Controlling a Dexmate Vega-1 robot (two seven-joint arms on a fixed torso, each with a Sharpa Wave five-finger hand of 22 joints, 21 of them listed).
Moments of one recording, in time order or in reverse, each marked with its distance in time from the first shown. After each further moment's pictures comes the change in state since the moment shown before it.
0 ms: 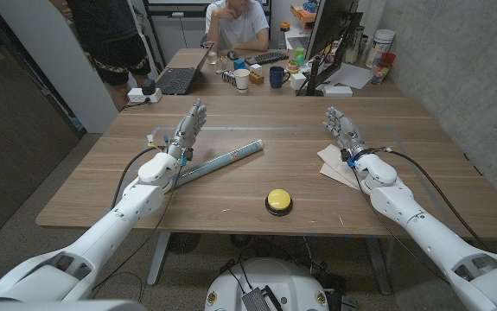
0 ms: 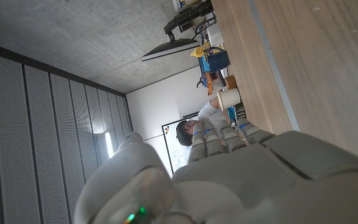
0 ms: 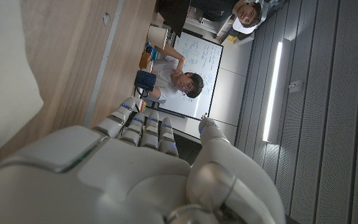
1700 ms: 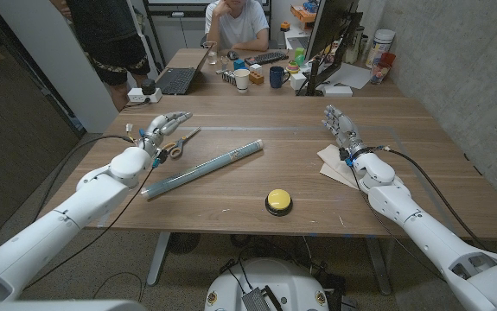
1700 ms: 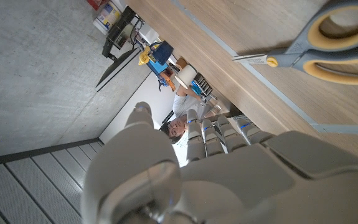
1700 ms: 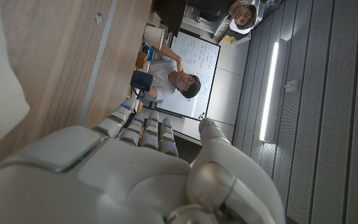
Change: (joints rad) left arm 0.161 0.342 -0.066 -0.445 0.256 0.421 0.307; left_hand 0.307 0.025 0.082 -0.173 -0.012 0.189 0.000 0.072 0.005 0.043 -0.007 0.011 0.000 0.046 -0.004 0.007 -0.002 -0.013 0.003 0.005 0.000; right arm 0.008 0.011 -0.004 0.007 -0.006 0.014 -0.001; right_hand 0.000 0.000 0.000 0.000 0.000 0.000 0.000 0.000 0.000 0.000 0.000 0.000 0.000 0.000 0.000 0.000 0.000 0.000 0.000 -0.005 0.000
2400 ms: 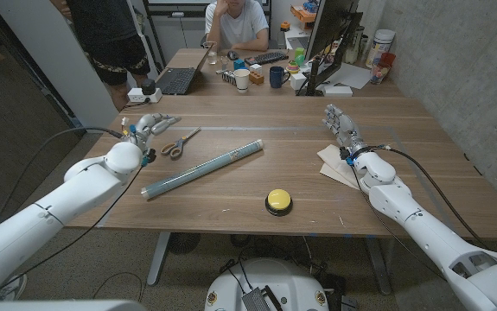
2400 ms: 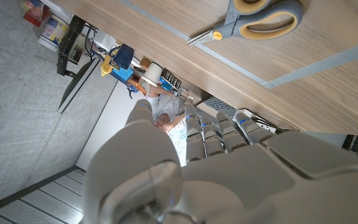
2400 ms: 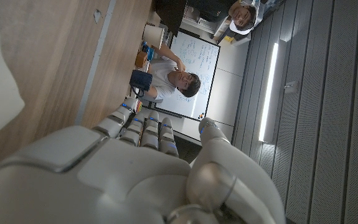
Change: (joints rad) left arm 0.036 0.092 -0.037 -0.171 0.060 0.311 0.106; left_hand 0.017 0.002 0.001 -0.010 -0.011 0.059 0.009 0.017 0.000 0.050 0.004 0.008 0.000 0.046 -0.004 0.009 0.000 0.033 0.042 0.013 0.000; right arm 0.007 -0.003 0.000 0.003 -0.003 -0.001 0.003; right_hand 0.000 0.000 0.000 0.000 0.000 0.000 0.000 0.000 0.000 0.002 0.002 0.000 0.000 -0.004 0.004 0.000 0.000 0.000 0.000 -0.004 0.000
